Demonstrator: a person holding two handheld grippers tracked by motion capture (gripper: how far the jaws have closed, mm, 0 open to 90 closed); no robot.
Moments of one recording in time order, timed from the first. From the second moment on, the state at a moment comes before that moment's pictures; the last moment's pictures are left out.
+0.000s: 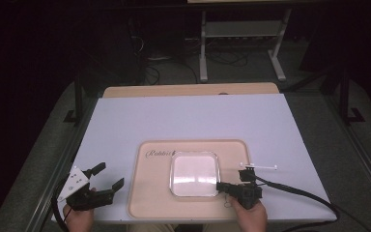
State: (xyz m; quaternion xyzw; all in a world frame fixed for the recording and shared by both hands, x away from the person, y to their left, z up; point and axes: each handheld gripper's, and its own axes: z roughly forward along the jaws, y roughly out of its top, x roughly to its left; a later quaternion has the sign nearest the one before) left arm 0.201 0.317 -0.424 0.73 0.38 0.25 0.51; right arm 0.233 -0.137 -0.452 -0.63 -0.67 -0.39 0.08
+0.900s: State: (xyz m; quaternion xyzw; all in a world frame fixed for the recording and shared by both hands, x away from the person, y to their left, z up) left arm 0.201 0.317 -0.425 0.73 0.38 0.25 0.51; right arm 0.243 -0.166 -0.425 -0.58 -0.68 -0.45 0.01
